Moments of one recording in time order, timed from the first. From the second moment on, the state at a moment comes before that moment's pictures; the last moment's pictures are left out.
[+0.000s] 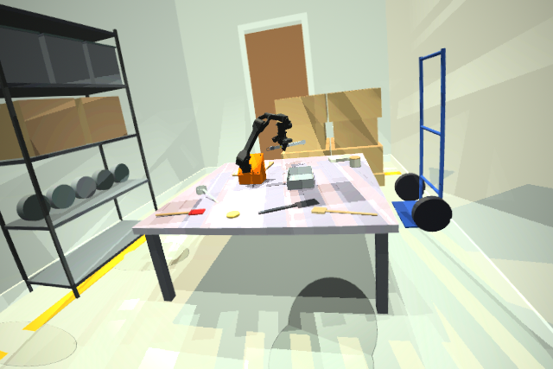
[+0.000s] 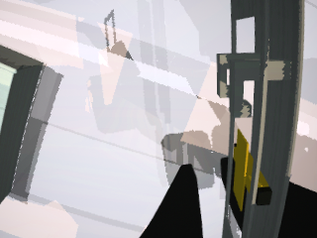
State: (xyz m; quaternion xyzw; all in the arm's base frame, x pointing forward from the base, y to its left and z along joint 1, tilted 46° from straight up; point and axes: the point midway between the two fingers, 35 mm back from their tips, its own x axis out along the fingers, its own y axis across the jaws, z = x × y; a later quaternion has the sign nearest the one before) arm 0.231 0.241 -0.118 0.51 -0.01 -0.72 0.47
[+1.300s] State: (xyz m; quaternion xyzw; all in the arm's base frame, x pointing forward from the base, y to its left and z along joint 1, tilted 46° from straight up) arm 0.009 0.325 -0.165 0.35 0.28 -0.67 0.59
